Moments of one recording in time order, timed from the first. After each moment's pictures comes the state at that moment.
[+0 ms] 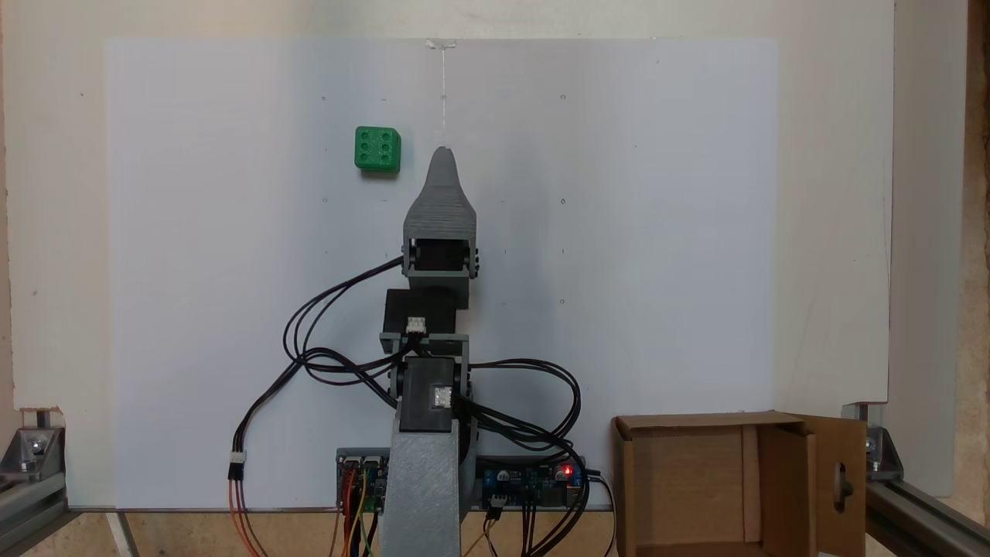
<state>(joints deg) 1.0 129.5 145.5 -14.9 1.1</state>
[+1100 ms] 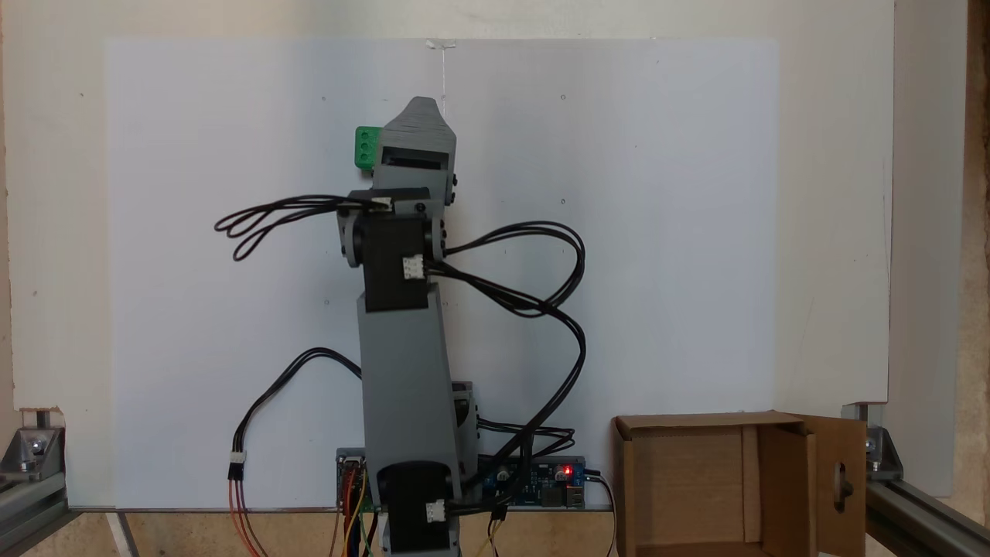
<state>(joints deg) -4.2 93.0 84.8 51.2 8.4</state>
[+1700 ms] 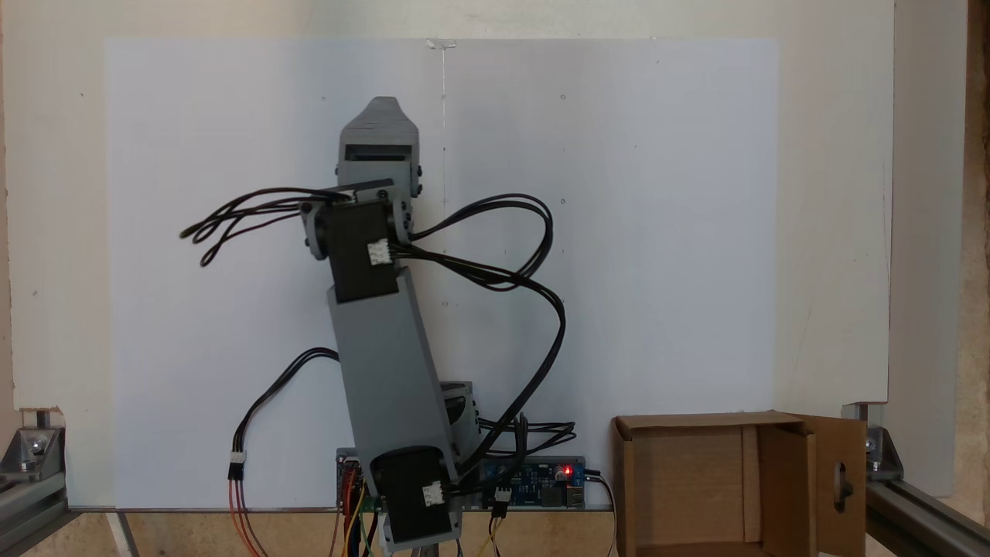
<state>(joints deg) -11.9 90.1 81.2 54.1 9.4</state>
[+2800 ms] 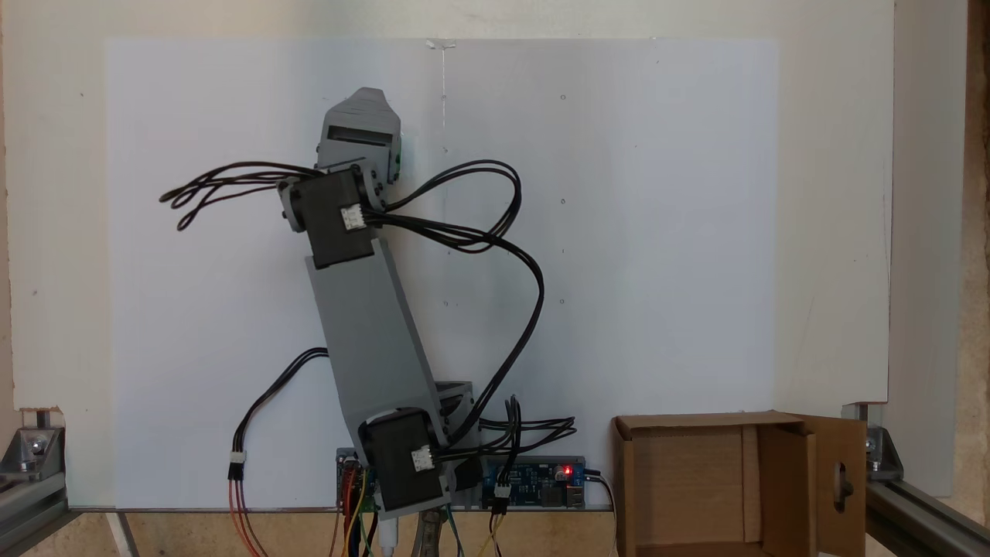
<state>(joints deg) -14.7 83.3 81.2 50.6 20.9</state>
